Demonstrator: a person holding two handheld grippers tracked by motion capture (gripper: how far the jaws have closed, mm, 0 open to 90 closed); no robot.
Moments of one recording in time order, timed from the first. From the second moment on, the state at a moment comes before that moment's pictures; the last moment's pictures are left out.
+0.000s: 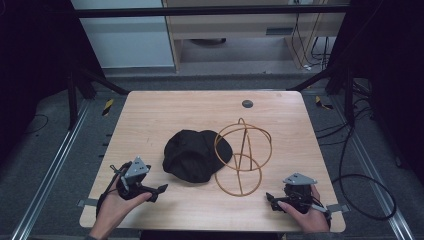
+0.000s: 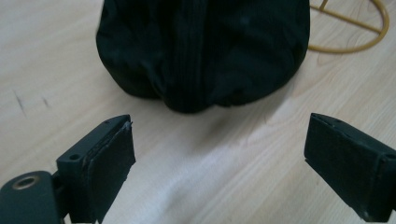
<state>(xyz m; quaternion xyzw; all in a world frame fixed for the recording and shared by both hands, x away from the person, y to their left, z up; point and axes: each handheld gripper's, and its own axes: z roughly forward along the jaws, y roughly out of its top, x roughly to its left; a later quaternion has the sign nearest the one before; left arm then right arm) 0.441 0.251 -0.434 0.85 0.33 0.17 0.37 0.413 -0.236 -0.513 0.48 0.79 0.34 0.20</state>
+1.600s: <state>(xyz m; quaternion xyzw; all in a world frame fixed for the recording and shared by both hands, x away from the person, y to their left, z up) 0.531 0.197 -0.430 0.90 0.28 0.10 0.32 0.418 -0.240 -0.513 0.48 0.78 0.33 0.21</state>
